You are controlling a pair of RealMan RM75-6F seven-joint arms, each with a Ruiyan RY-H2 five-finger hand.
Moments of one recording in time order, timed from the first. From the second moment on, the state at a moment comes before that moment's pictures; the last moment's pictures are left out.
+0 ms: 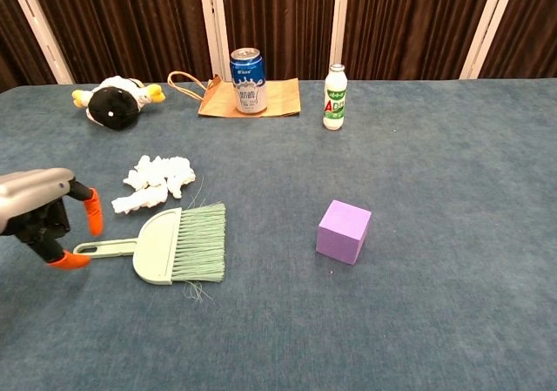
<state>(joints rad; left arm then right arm) -0.47 -1.63 -0.23 -1.77 0.73 1.22 0.84 0.10 -1.13 0.02 -1.61 -1.54 1.43 -0.10</state>
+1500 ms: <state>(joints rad) -0.58 -1.70 -0.20 -1.71 0.64 1.29 0.81 0.10 -1.13 0.02 -1.61 -1.54 1.43 -0.09</state>
